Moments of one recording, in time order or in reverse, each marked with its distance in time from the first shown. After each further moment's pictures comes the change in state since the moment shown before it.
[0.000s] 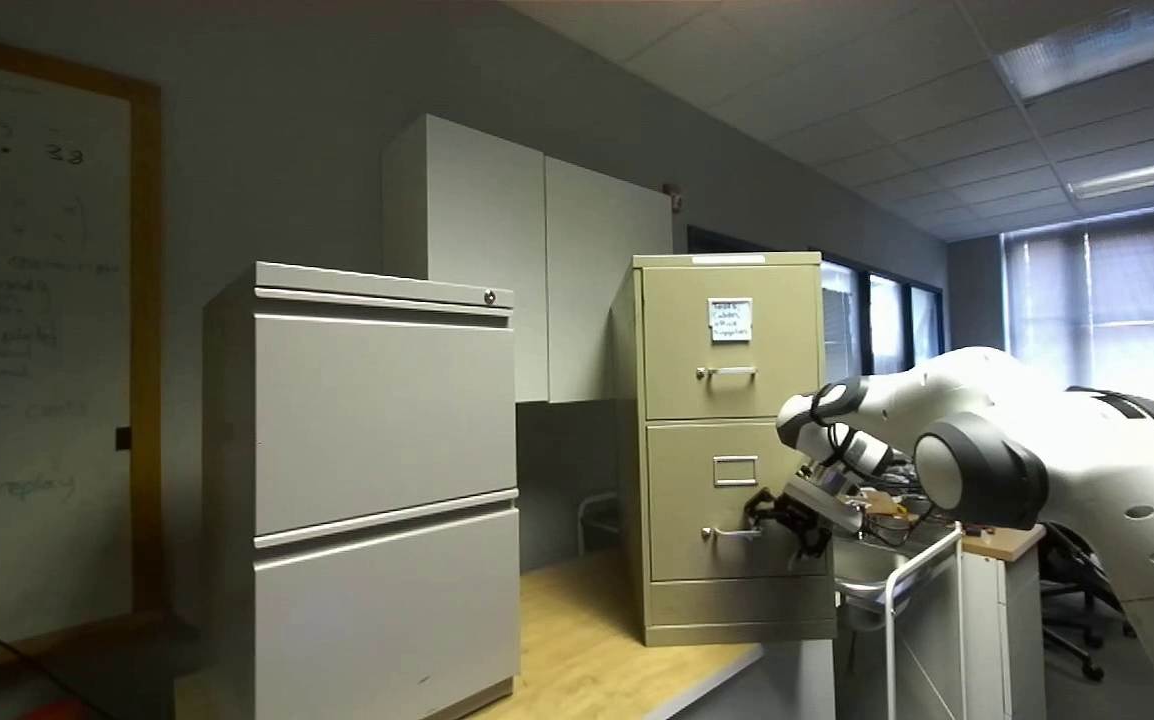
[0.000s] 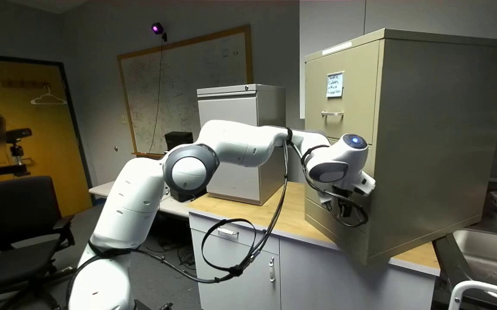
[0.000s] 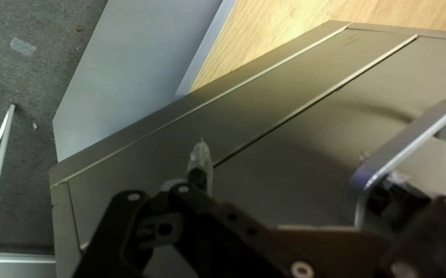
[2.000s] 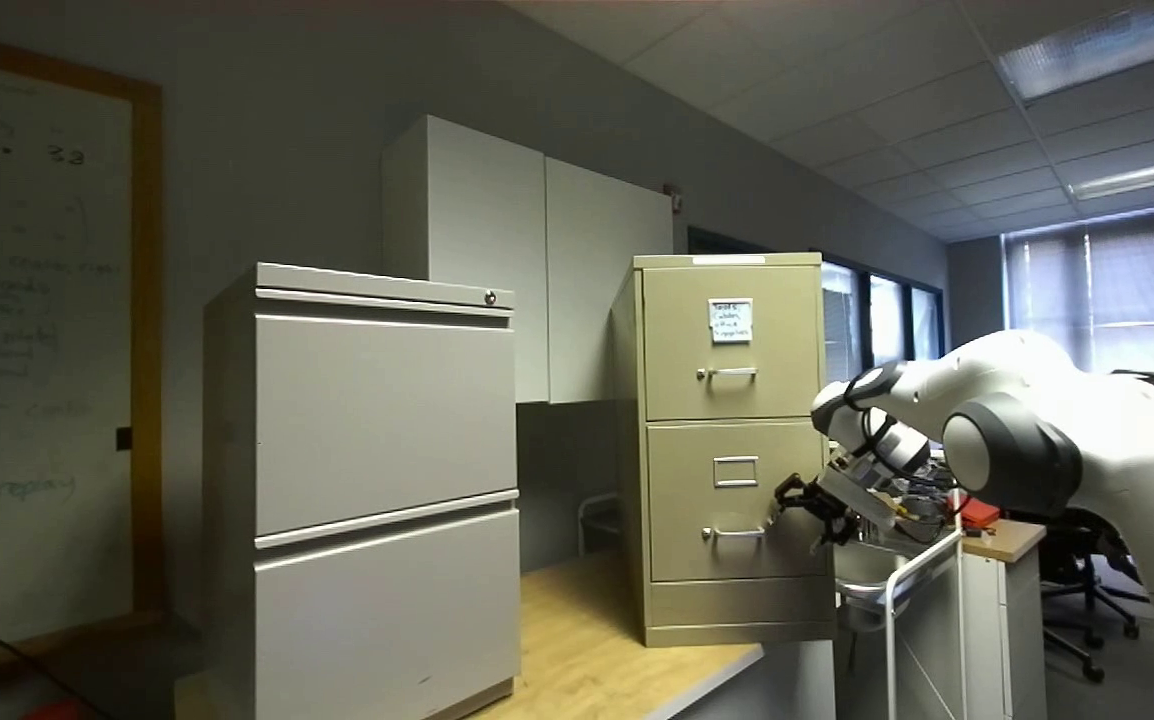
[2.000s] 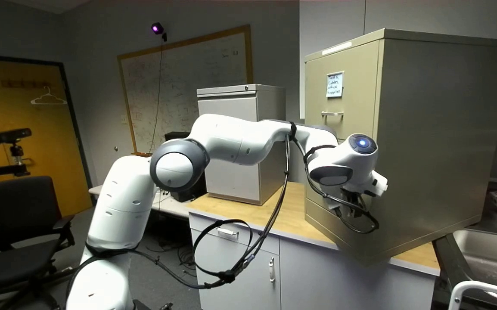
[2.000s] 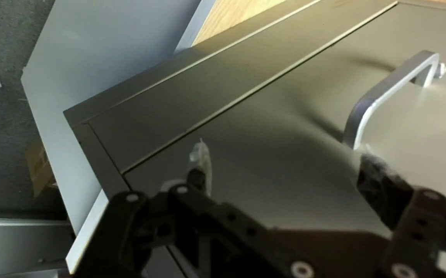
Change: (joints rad) arm -0.064 -0.088 0.000 -0.103 0.130 0.075 -0.188
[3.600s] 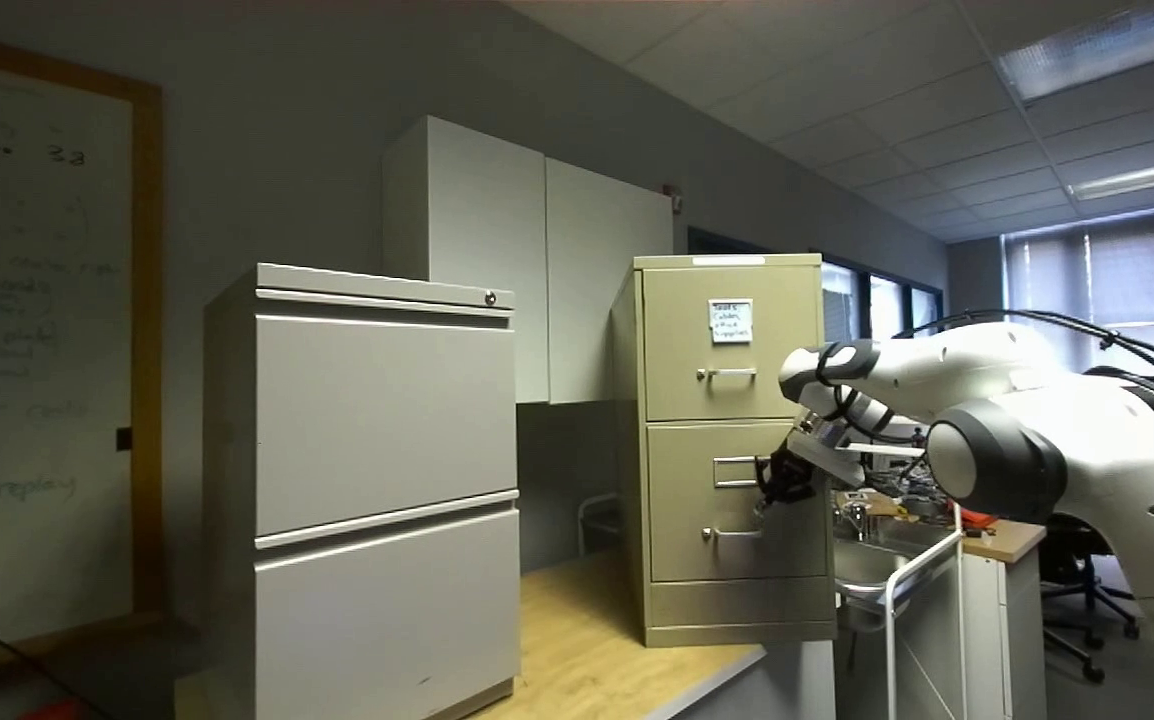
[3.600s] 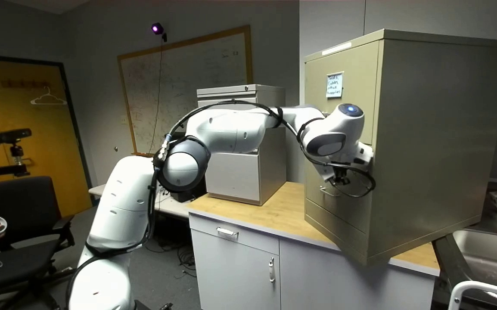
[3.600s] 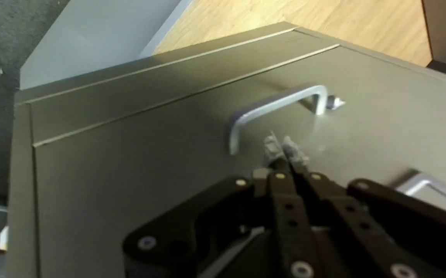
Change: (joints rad) arm 0.072 0.022 -0.007 0.219 -0.156 -0.190 0.083
